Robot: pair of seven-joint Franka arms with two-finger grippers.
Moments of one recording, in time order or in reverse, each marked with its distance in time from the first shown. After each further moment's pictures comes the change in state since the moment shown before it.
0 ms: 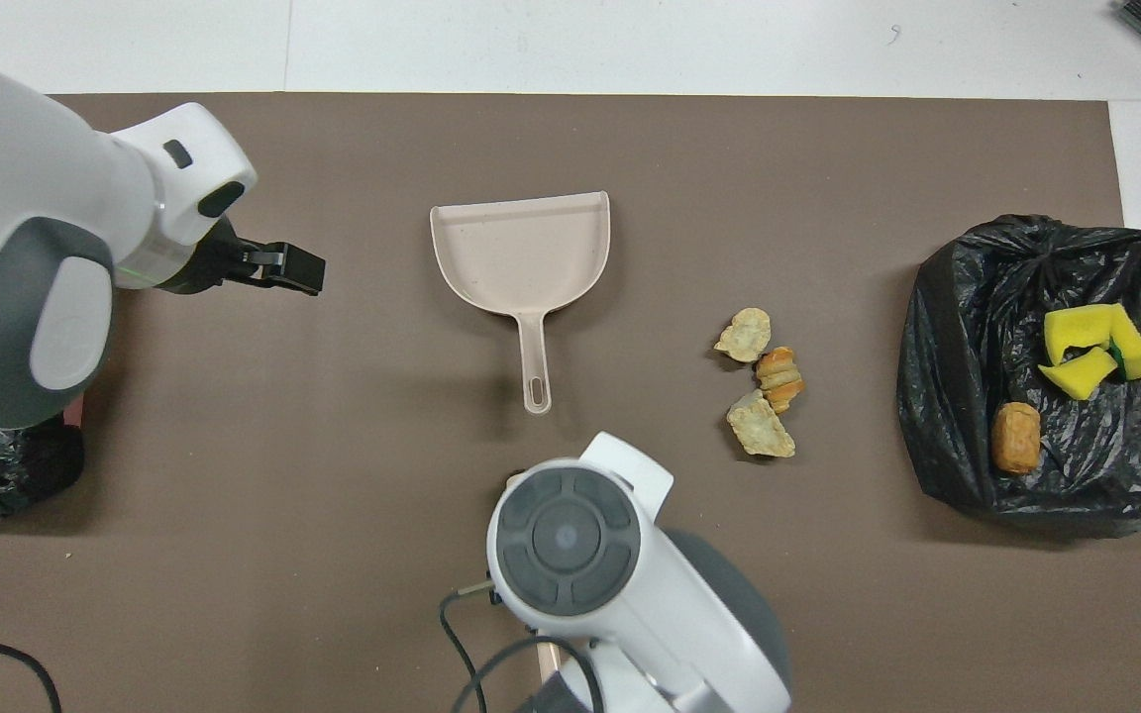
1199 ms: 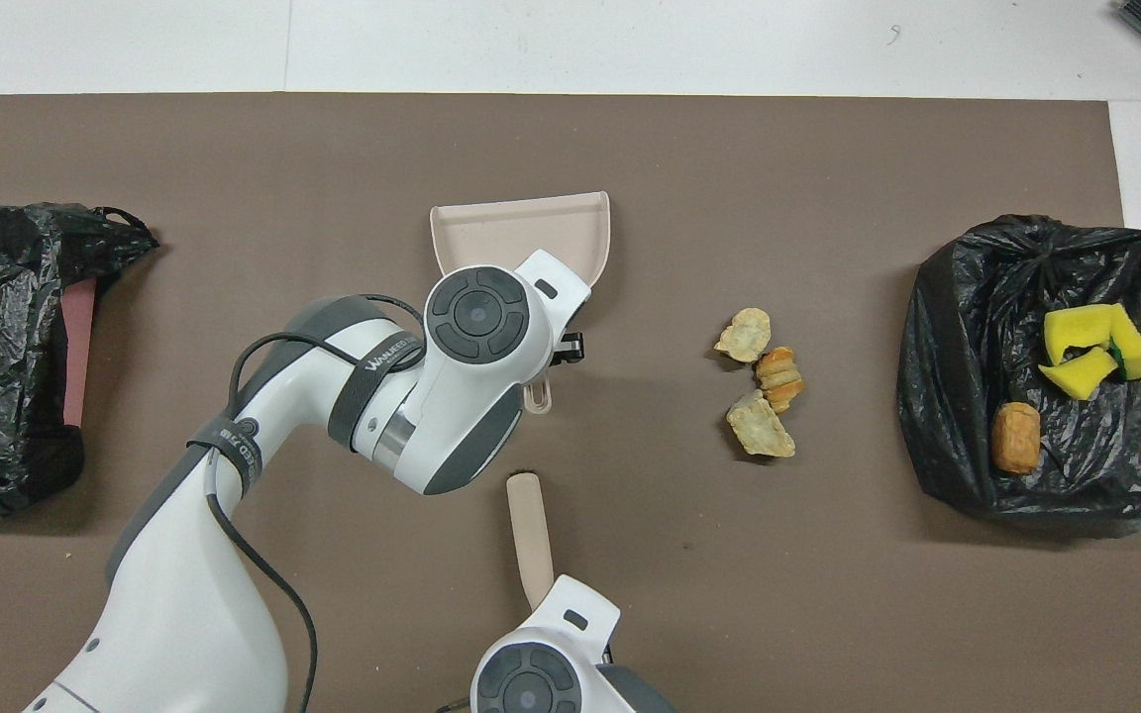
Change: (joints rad) left arm -0.247 0.141 0.002 -0.116 0.090 0.252 -0.464; right arm 0.087 0.124 0.000 -0.100 0.010 0.239 0.064
